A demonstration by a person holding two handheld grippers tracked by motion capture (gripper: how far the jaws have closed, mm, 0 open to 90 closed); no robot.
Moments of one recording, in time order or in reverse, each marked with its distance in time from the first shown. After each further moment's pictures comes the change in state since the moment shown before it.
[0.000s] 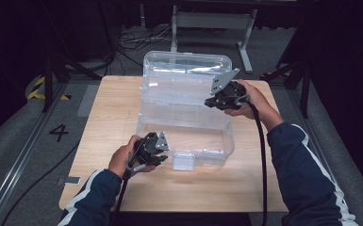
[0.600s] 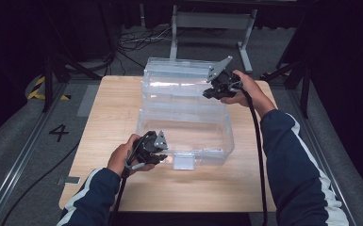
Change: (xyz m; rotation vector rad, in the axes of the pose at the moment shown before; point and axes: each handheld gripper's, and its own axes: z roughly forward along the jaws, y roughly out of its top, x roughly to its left) left arm 0.005 0.000 -0.002 0.007 -0.036 -0.002; right arm -0.041 0.002 0.024 0.049 0.023 0.049
